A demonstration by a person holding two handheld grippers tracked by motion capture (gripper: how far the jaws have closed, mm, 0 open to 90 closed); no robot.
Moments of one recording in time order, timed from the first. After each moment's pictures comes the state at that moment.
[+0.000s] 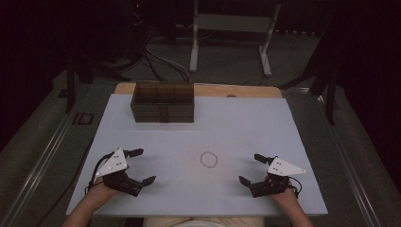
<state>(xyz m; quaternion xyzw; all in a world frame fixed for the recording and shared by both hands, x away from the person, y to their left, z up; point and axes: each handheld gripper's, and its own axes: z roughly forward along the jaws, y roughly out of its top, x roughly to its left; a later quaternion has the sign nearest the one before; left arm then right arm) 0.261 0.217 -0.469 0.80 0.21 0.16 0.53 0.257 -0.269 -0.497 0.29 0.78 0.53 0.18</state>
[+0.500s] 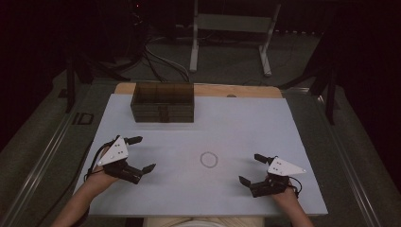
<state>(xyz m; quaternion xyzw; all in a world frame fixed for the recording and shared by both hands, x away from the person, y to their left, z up) 0.287 0.217 -0.448 0.81 0.19 0.20 0.51 0.258 -0.269 -0.497 0.28 0.78 0.53 0.18</state>
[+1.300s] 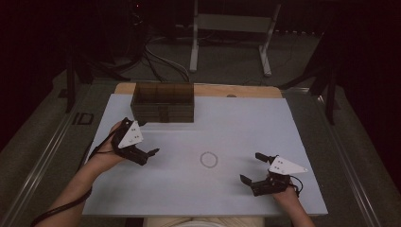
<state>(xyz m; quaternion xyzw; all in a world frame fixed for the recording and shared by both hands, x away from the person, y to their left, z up) 0.339 0.199 -0.443 0.87 0.14 0.27 0.39 0.260 -0.272 -0.496 0.29 0.77 0.53 0.18</state>
